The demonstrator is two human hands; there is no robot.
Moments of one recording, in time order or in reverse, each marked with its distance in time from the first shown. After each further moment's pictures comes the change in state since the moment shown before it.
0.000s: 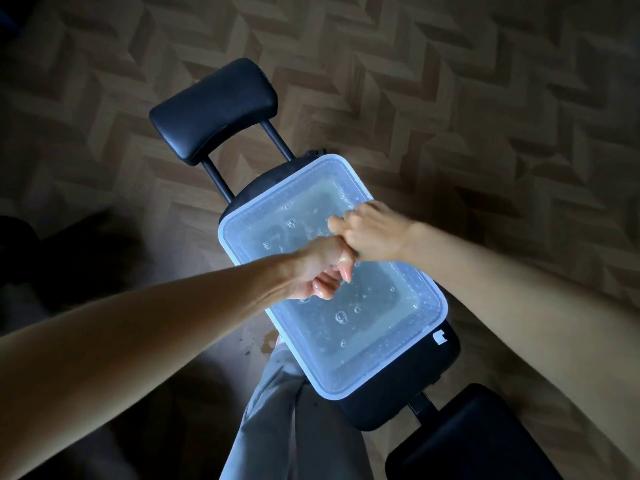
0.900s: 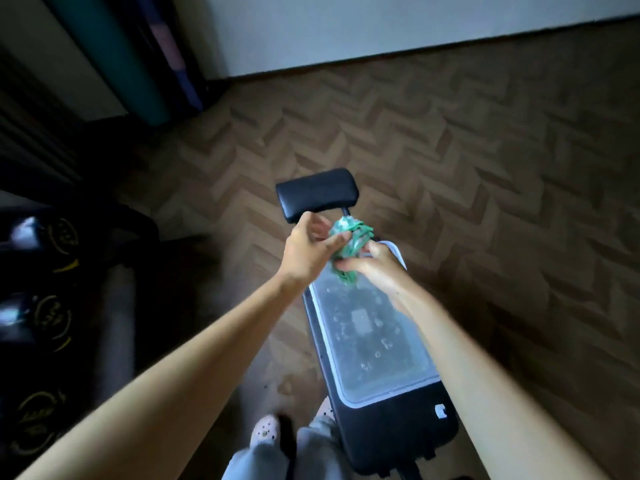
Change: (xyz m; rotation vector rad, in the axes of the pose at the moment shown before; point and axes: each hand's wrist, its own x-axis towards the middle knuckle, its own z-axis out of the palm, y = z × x) left_hand -0.189 0.017 -0.028 -0.304 0.980 0.588; right_hand 0.003 -0.103 -0.150 1.453 0.123 0.586
